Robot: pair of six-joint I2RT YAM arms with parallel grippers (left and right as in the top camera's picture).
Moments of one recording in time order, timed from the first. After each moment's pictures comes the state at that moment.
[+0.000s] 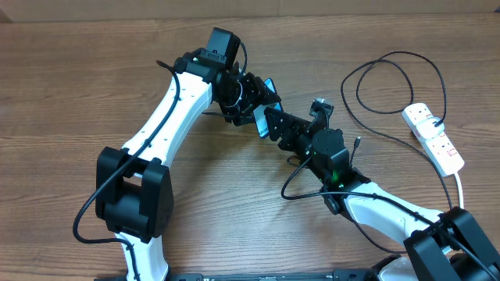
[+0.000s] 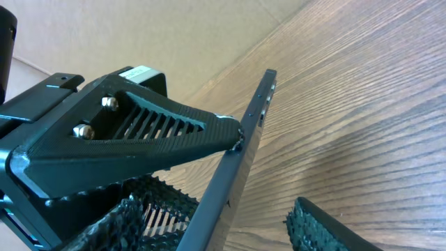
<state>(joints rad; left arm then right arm) -0.37 2.00 1.71 -0.93 0.59 -0.89 0.53 1.51 0.54 0.72 -0.03 0.93</state>
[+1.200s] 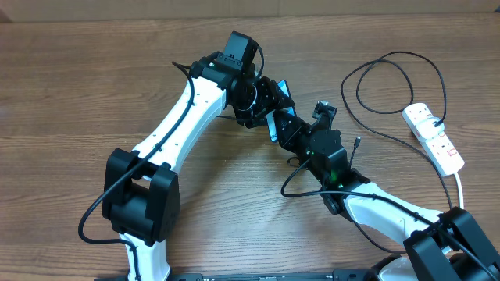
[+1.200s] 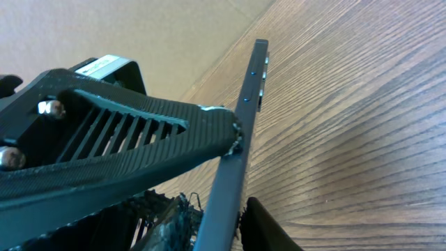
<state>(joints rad) -0.44 2.00 1.71 -0.89 0.56 -0.89 0.54 1.51 0.54 0.66 0.03 1.02</state>
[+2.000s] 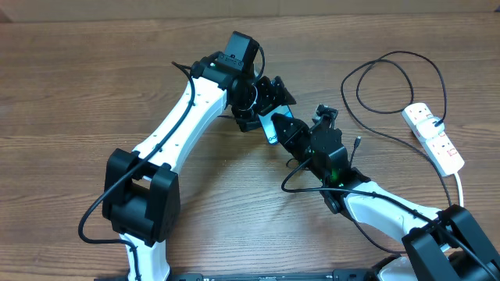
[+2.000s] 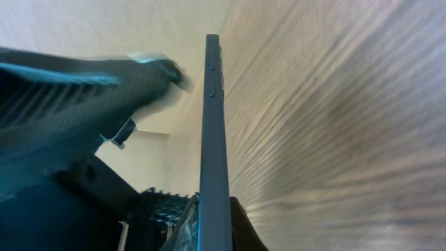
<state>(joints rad) -0.44 2.00 1.71 -0.89 0.54 -0.91 0.53 1.53 0.54 0.66 -0.08 1.30</state>
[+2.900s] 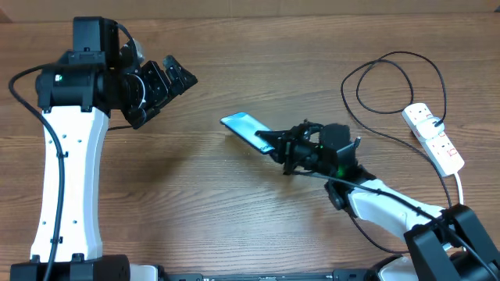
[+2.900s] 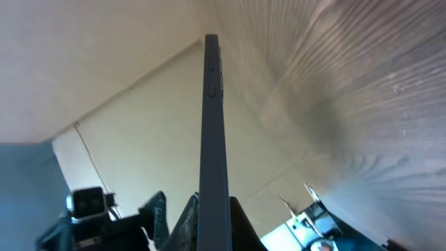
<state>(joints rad) 0.01 1.59 1.73 -1.26 0.46 -0.57 0.47 1.53 0.54 0.72 -0.58 1.96</state>
